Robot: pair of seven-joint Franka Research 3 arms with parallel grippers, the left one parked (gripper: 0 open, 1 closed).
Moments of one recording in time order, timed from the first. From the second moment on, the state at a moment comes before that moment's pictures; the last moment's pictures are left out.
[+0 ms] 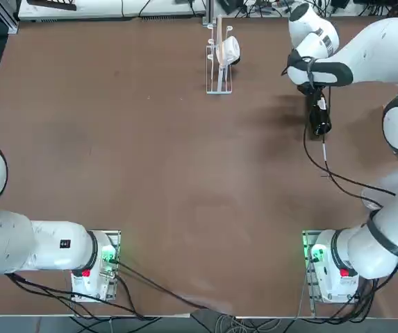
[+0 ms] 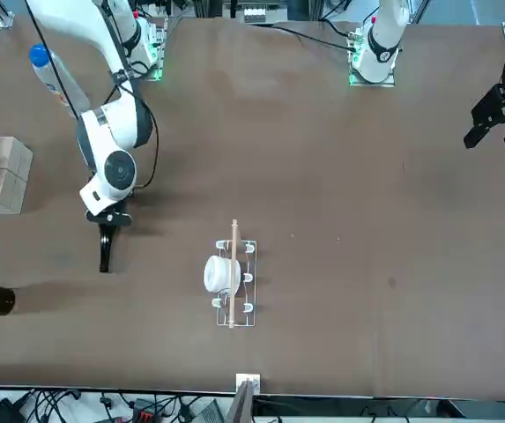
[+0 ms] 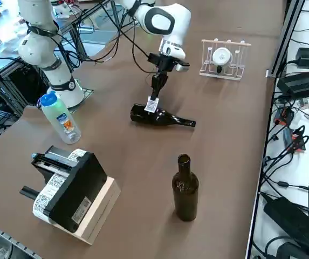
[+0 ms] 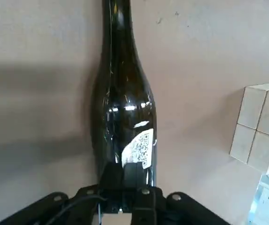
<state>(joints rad) 0.31 0.37 -0.03 -1.96 -0.49 1.91 0.58</state>
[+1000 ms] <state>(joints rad) 0.31 0.39 -0.03 -1.96 -0.49 1.92 0.59</state>
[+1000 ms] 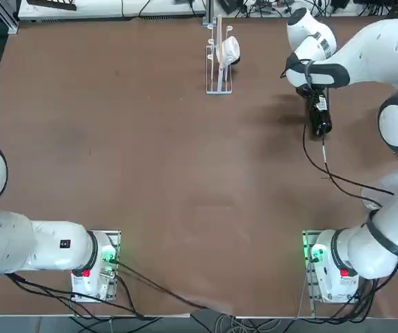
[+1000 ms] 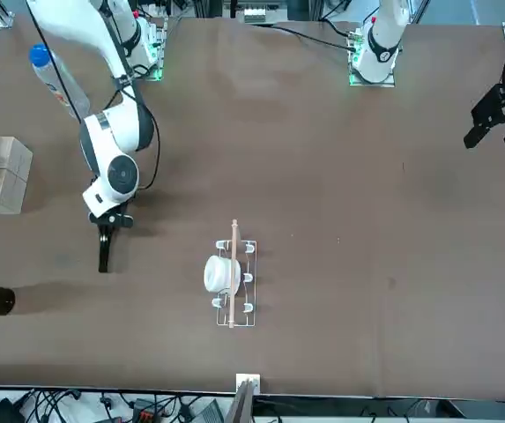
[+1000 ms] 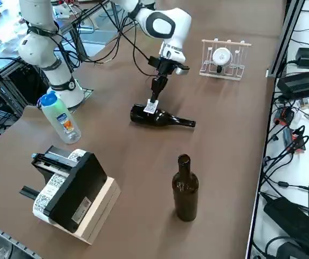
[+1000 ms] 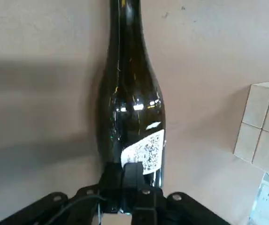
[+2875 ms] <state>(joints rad) 0.31 0.45 -0.03 -1.95 -0.49 1.96 0.64</state>
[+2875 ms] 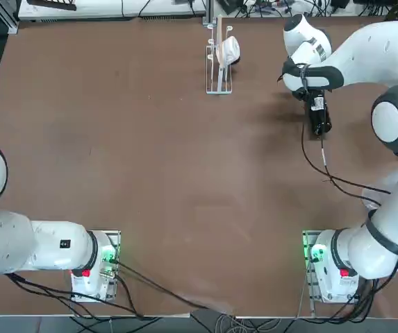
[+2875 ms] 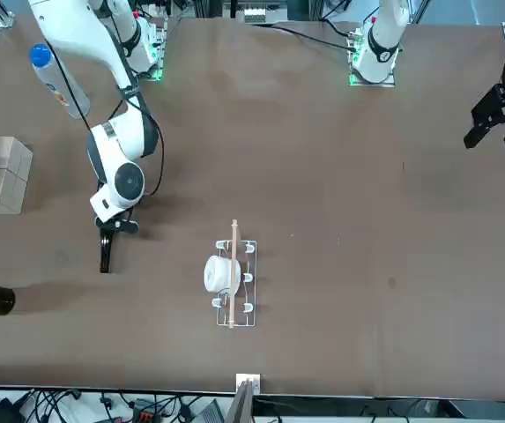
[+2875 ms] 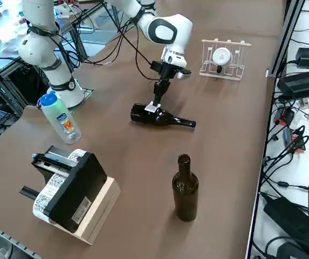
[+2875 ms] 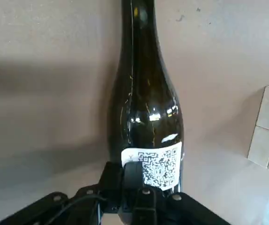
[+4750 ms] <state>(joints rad) 0.31 0.48 -0.03 -1.94 -0.49 2.00 0.64</state>
